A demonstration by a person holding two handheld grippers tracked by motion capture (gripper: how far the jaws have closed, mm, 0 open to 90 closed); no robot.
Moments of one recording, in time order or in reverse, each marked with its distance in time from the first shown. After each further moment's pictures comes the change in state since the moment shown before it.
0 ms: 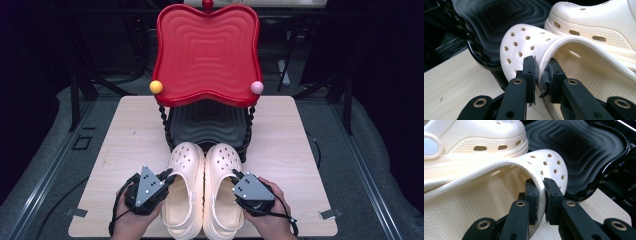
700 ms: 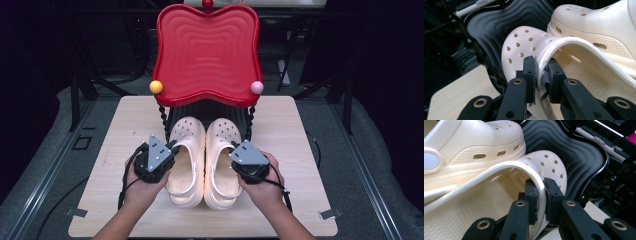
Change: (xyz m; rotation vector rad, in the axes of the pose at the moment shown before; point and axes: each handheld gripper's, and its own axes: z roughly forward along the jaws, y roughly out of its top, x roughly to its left) left arm 0.029 0.045 0.048 -0.022 0.099 0.026; right arm -0.039 0.034 0.043 -0.020 -0.078 0.026
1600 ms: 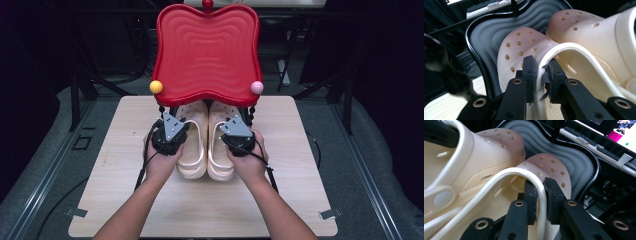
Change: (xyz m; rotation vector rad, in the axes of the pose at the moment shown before) left arm 0.016 0.016 0.070 -0.051 0.063 -0.091; right arm -0.016 0.016 0.068 -0.028 -0.121 0.075
